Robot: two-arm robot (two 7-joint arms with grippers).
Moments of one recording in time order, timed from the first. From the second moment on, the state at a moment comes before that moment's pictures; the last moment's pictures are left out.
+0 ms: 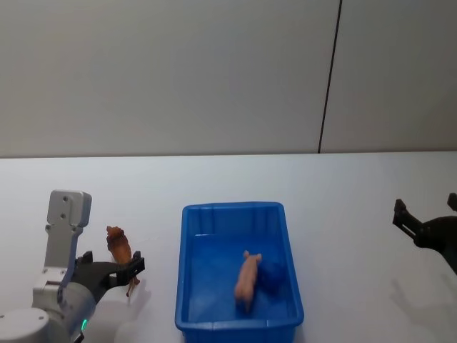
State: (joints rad) left arm -0.04 0.48 0.29 -1.70 -0.63 0.44 0.30; right arm -0.08 0.37 -0.19 -1.82 0.37 0.18 -0.12
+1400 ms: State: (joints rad) left arm -0.24 0.37 0.28 -1.40 -0.58 0.51 0.17; right arm -0.08 0.37 -0.19 -1.82 0.37 0.18 -0.12
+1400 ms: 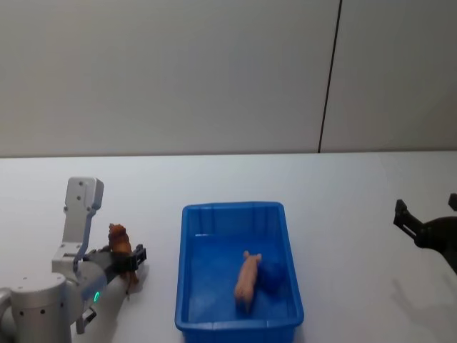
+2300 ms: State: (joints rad) left arm -0.19 0.39 0.28 -1.50 -0.52 0.43 0.14; right arm -0.08 0.37 -0.19 -1.82 0.37 0.18 -0.12
